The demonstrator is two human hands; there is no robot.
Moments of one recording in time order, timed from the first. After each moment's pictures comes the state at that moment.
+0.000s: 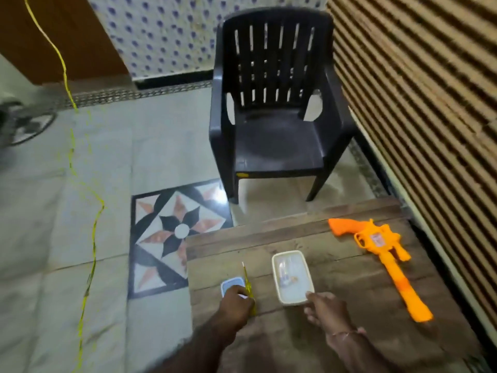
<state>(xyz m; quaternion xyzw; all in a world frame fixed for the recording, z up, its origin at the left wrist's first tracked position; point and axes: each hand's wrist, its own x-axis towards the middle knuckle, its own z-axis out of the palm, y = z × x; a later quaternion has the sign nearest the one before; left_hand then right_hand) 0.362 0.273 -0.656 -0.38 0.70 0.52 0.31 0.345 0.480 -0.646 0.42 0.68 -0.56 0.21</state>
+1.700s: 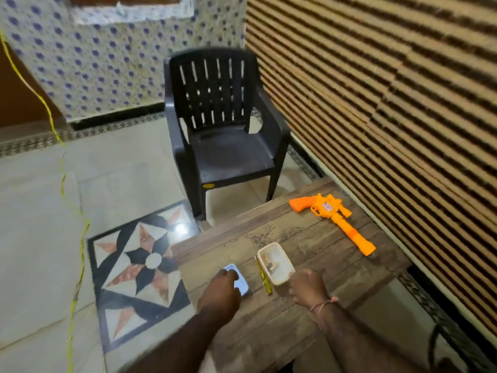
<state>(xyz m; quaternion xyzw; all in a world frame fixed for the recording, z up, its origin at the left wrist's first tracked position) 0.412 0.207 -0.603 0.06 0.93 0.26 0.24 0.431 0.432 -0.641 0.46 0.68 -0.55 0.13</state>
